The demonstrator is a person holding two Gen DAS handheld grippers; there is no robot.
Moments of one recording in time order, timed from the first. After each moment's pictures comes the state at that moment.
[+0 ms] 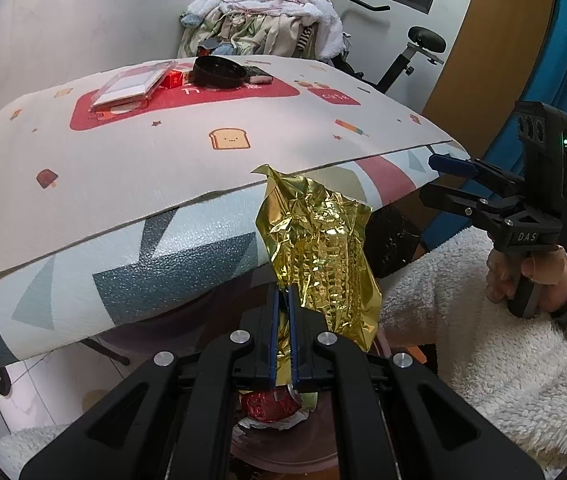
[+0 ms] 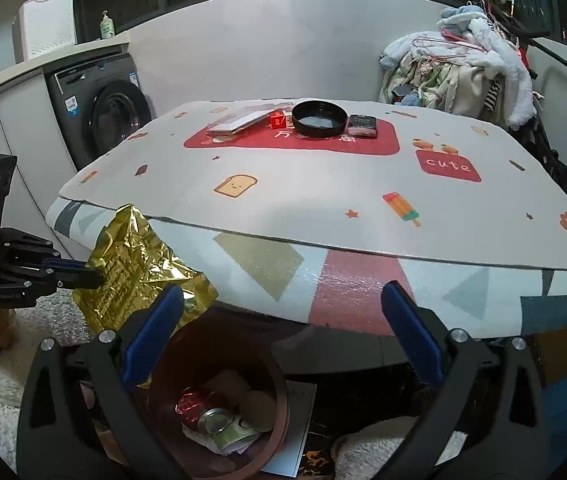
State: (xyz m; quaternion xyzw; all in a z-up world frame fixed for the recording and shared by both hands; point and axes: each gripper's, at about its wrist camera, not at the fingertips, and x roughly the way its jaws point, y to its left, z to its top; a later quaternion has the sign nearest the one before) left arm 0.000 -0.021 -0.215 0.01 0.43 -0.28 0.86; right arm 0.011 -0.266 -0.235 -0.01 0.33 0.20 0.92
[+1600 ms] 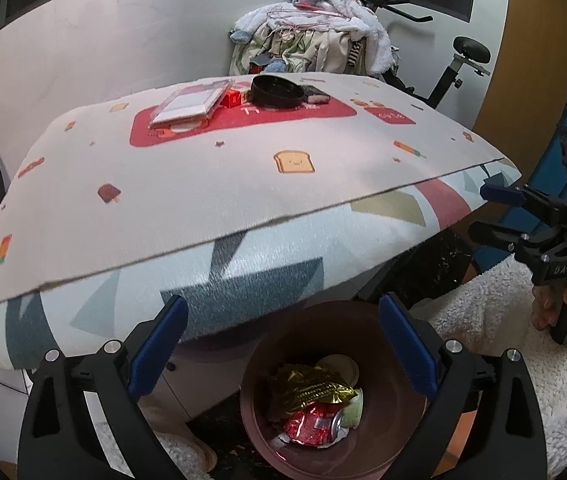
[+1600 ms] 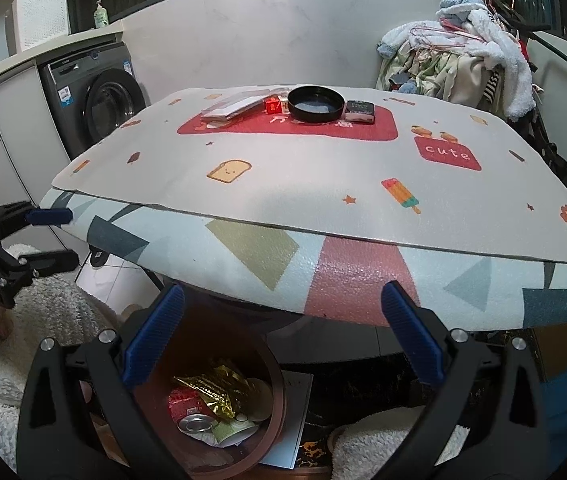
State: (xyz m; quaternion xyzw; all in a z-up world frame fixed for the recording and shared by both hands) left arm 0.007 -0.008 -0.201 0.04 0.40 -0.18 0.90; right arm 0.017 -0.264 -0.244 -0.02 0.36 0.19 0.91
